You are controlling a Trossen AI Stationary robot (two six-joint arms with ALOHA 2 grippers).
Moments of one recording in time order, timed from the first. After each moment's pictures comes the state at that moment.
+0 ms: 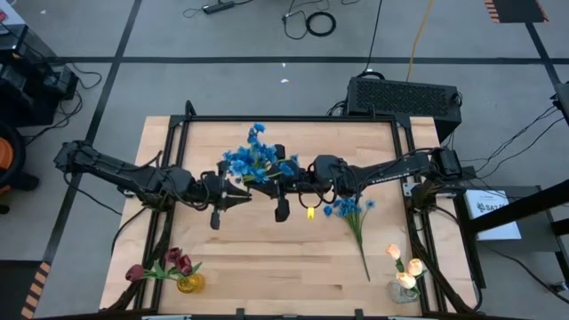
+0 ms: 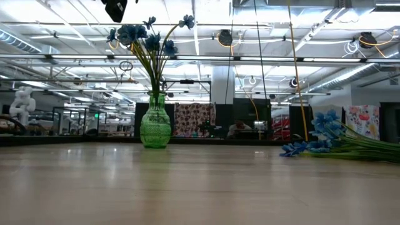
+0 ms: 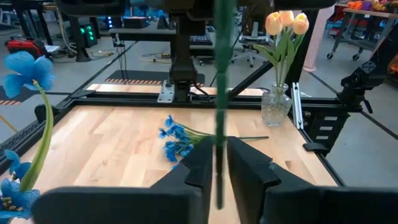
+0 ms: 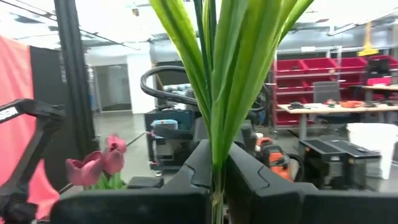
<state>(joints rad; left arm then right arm) -0.26 0.92 0.64 0.14 -0.20 -0.07 0.09 1.76 1.35 0.65 0.01 0.09</state>
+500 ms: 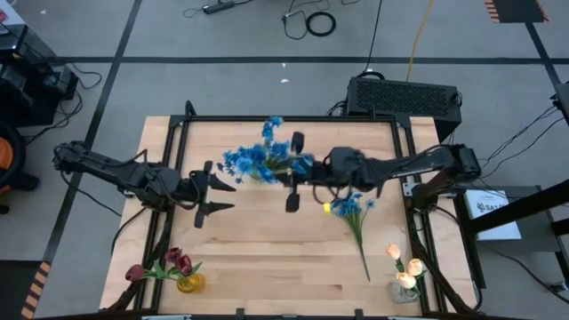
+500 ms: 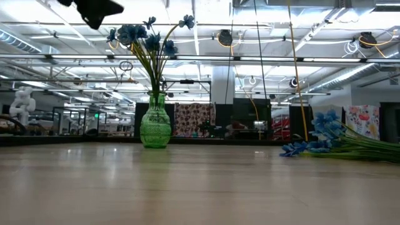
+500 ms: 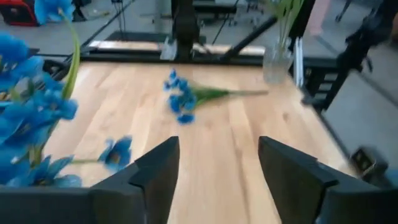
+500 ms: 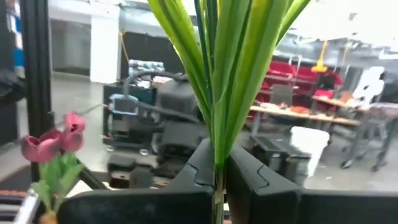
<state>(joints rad) -0.30 0.73 0.64 -0.22 -0.22 -0.14 0.10 1.60 1.35 0.42 0.15 -0.13</state>
